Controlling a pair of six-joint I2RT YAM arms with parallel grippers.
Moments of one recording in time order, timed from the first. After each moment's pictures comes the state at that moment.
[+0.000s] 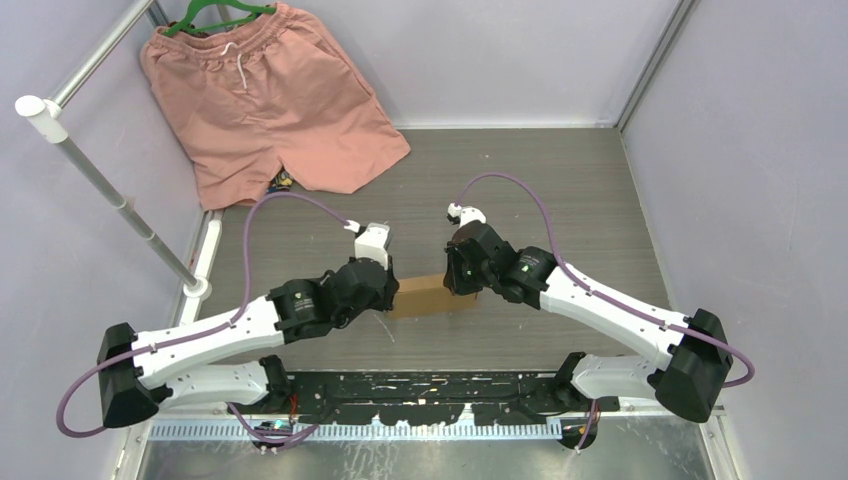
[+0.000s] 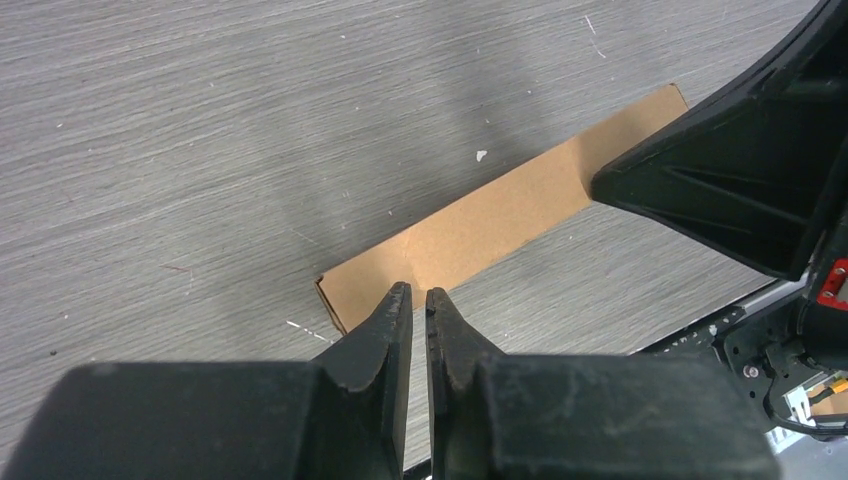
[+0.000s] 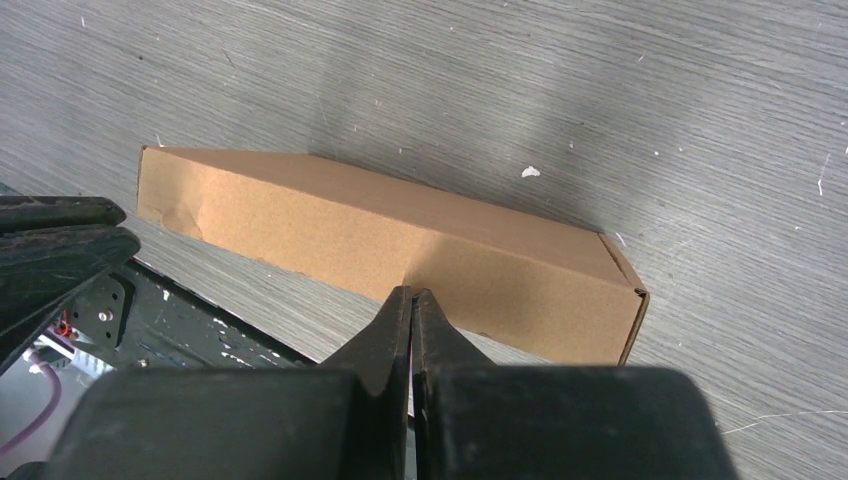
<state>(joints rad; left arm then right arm) -1.13 1.03 0.84 -0.45 -0.48 -0.65 0.89 1.20 0.94 -0.56 0.11 0.58</state>
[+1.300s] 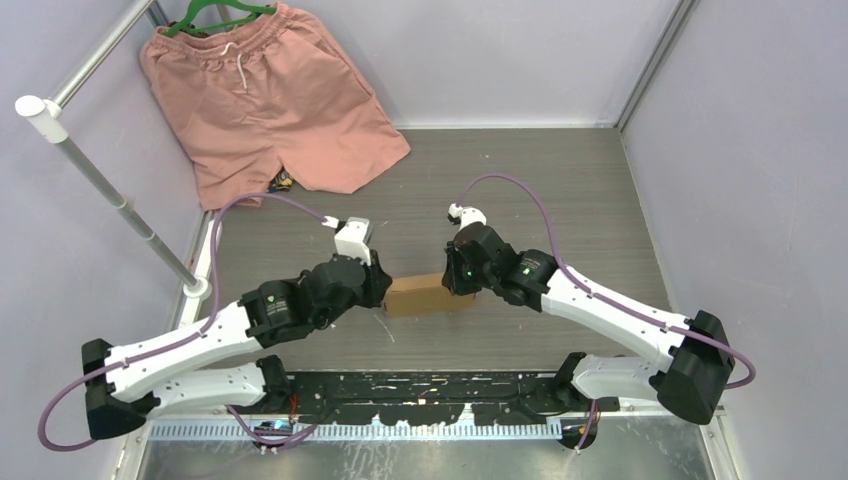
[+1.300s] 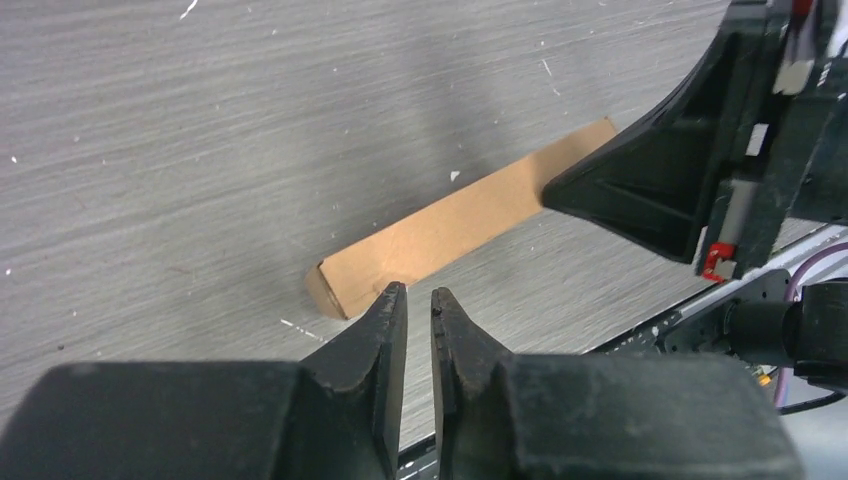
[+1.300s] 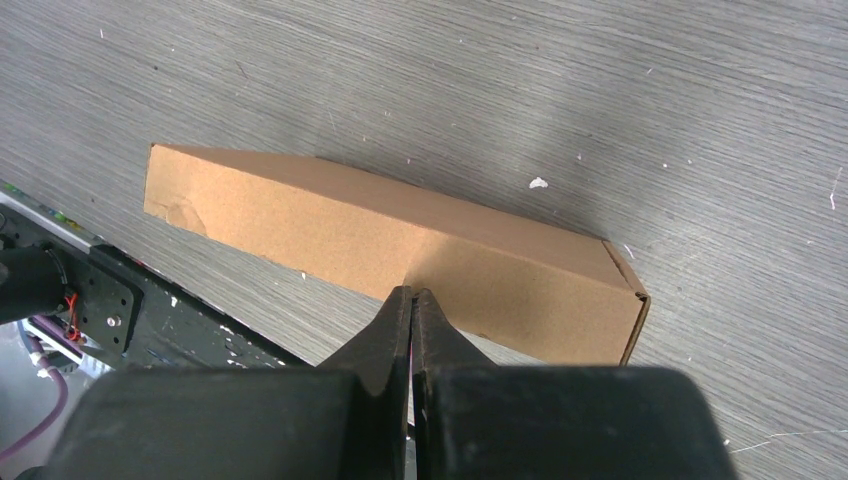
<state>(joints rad) -1.12 0.92 0.85 -0.51 -0.47 -0.68 0.89 1.19 0.92 -0.51 0.10 0.58</state>
